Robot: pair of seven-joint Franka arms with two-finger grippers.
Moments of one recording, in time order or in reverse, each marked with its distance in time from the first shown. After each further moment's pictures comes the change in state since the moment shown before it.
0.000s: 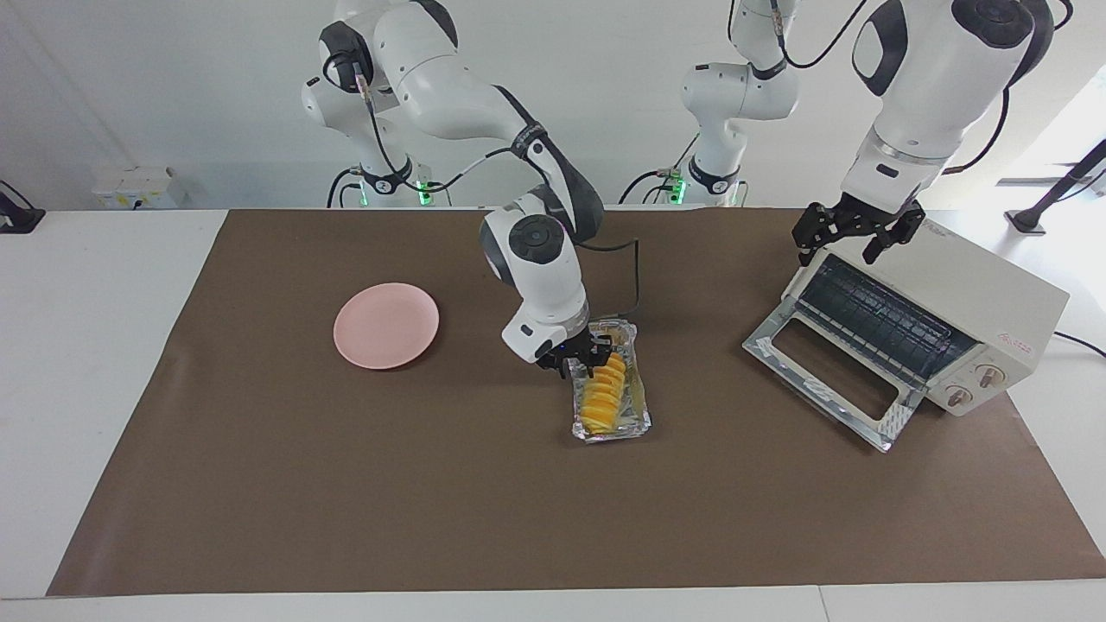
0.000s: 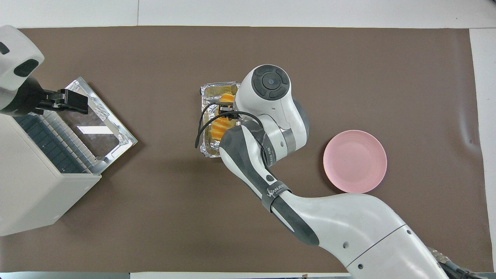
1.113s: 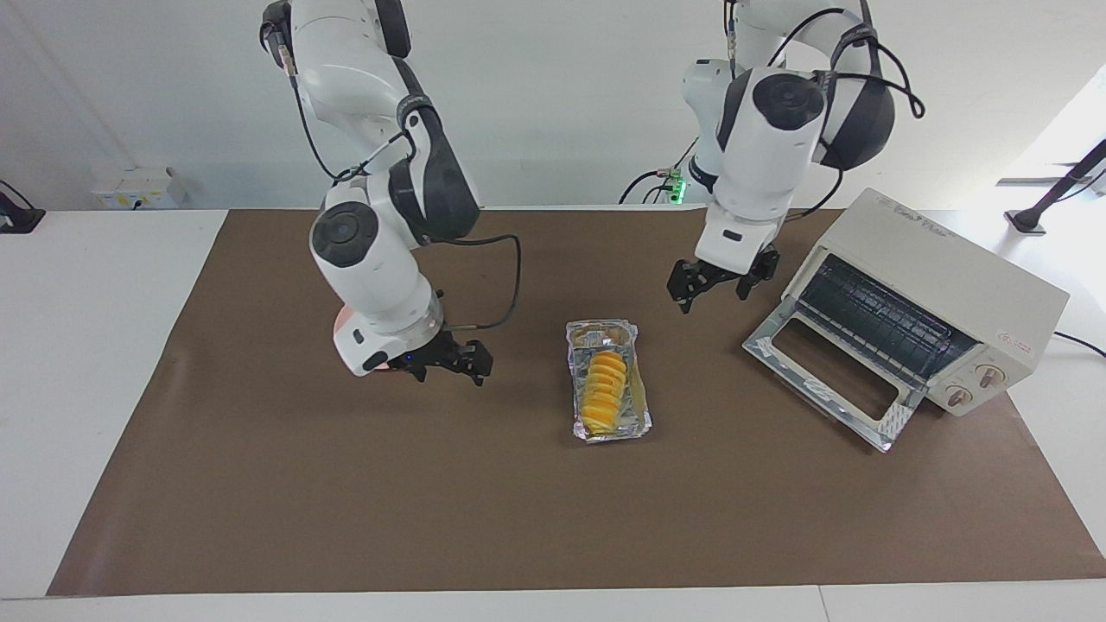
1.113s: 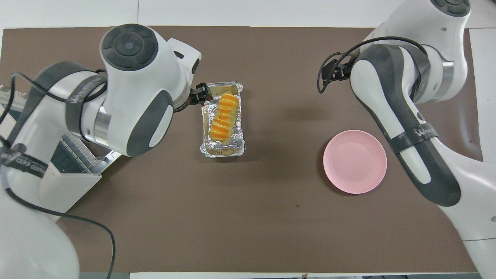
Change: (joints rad) left arm -0.350 0.332 -0.008 0.125 -0.003 0.181 -0.670; right arm -0.427 -0.112 -0.031 0.072 -0.018 -0.348 -0.453
